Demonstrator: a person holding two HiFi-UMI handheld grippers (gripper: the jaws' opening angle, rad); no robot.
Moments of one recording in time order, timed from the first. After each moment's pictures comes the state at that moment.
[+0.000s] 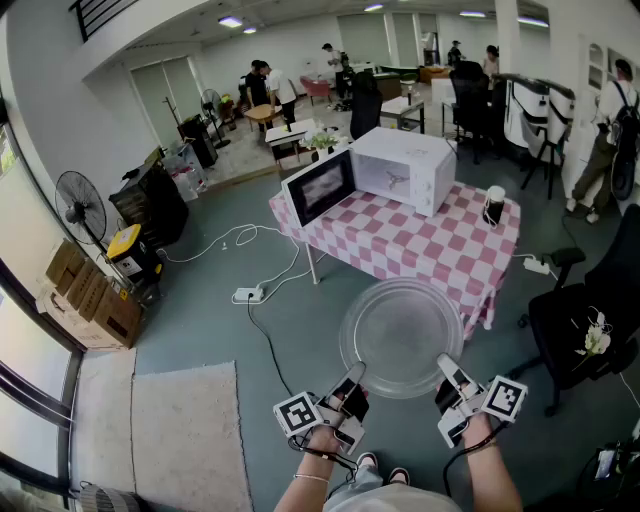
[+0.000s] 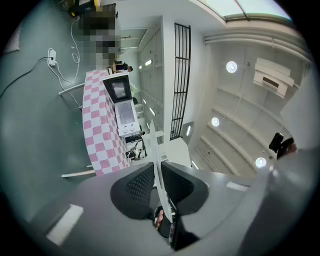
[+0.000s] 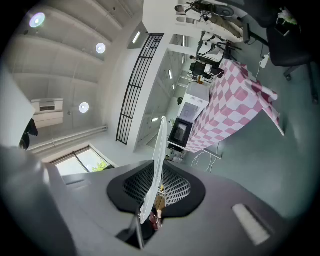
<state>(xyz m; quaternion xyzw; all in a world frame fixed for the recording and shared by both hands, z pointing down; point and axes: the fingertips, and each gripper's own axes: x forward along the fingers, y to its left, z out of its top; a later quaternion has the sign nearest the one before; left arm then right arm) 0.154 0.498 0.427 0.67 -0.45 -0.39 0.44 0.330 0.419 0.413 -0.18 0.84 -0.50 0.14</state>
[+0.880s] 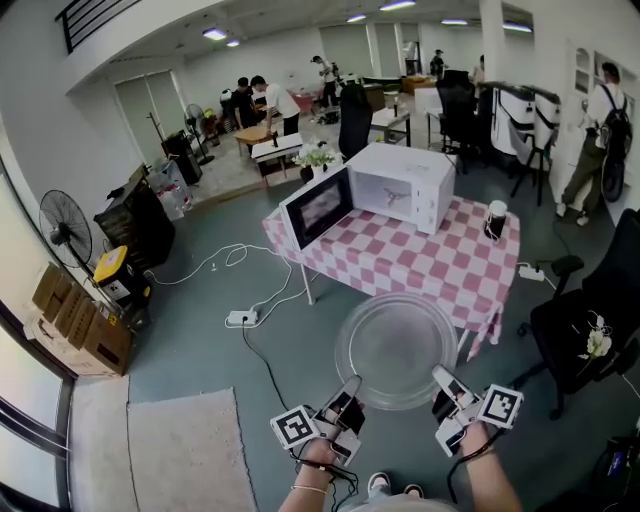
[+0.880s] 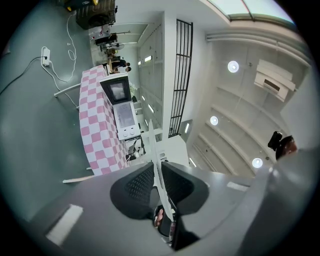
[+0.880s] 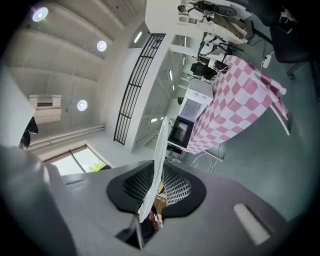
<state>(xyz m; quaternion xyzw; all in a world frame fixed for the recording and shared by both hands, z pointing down) 0.071 0.469 0.424 0.69 -0.43 -0.38 0.45 0.258 0.395 0.424 -0.23 0.83 -0.50 0.11</state>
